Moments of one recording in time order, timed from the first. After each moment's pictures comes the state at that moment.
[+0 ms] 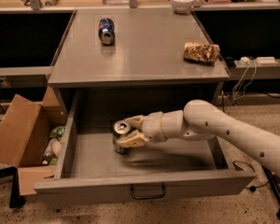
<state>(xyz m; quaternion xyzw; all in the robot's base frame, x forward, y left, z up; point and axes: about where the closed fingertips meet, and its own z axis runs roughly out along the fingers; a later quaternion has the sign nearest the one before) 0.554 0.025 0.667 -0.54 0.66 0.32 0.42</state>
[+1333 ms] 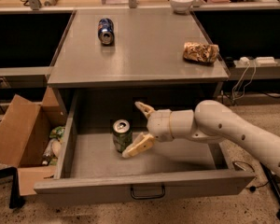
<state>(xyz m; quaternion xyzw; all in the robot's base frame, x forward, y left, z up) 0.542 0.017 0.709 -0.54 0.62 0.32 0.47</state>
